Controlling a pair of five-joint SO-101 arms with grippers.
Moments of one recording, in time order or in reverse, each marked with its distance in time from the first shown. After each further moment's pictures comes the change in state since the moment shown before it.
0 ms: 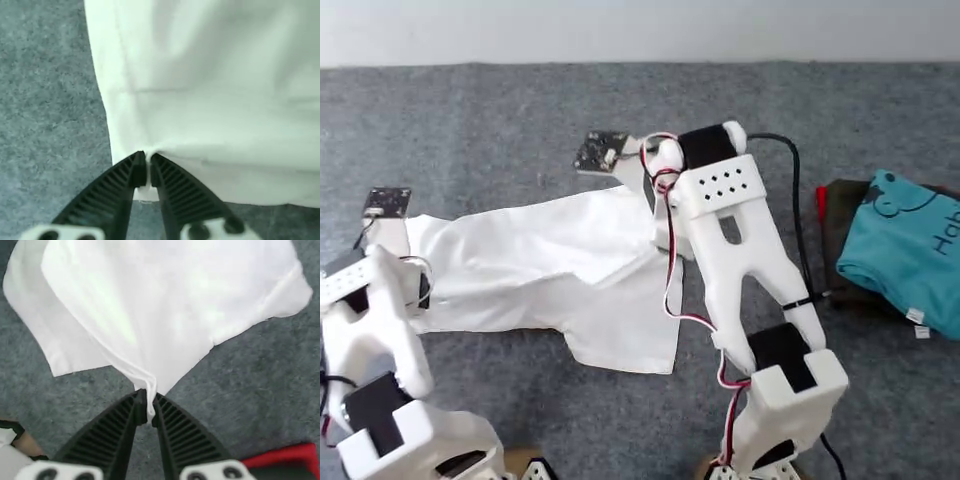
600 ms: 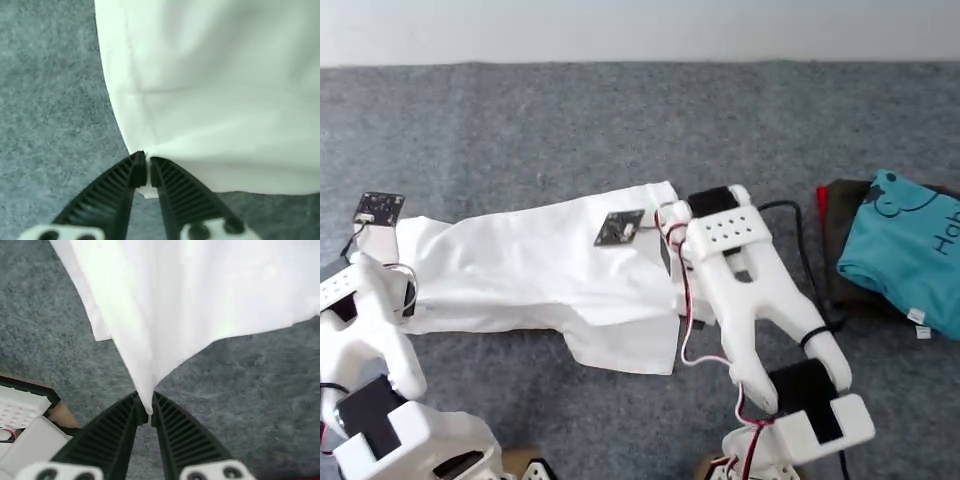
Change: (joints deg) left arm -3.0 0.0 0.0 -1.4 -9.8; right arm 0.2 -12.7 35.8 -10.3 1.8
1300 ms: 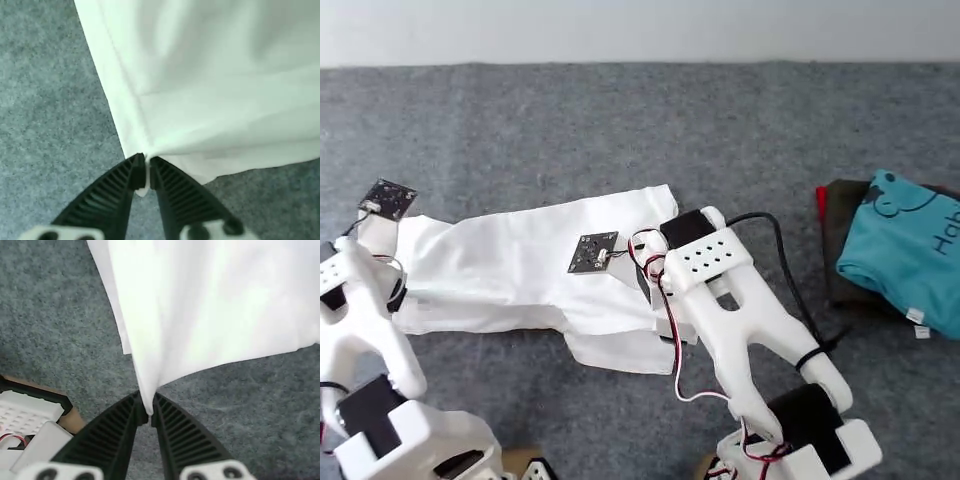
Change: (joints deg) left arm -0.4 0.1 -7.8 7.6 -13.4; right arm -7.2 -5.6 4.3 -0.4 -4.1
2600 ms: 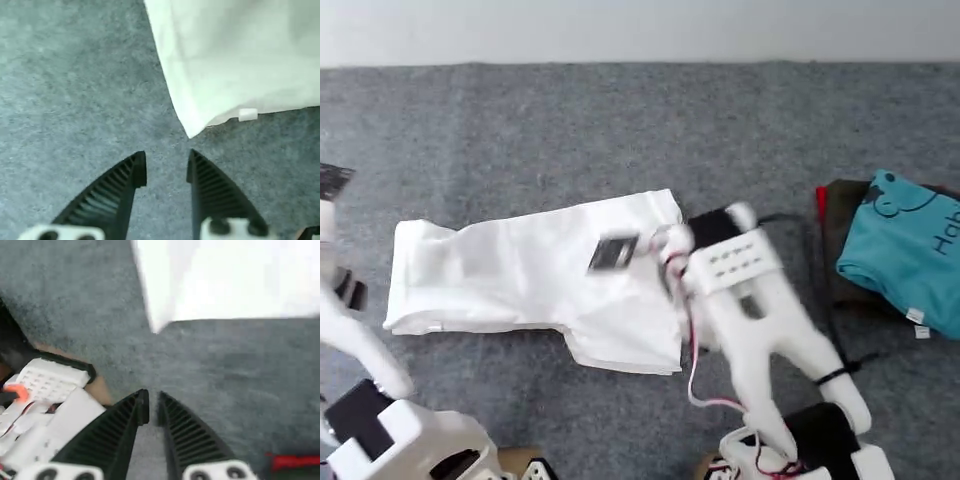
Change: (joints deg) left arm -7.2 0.7 -26.6 27.9 0.4; right arm 5.9 -6.2 -5.1 10.4 1.7
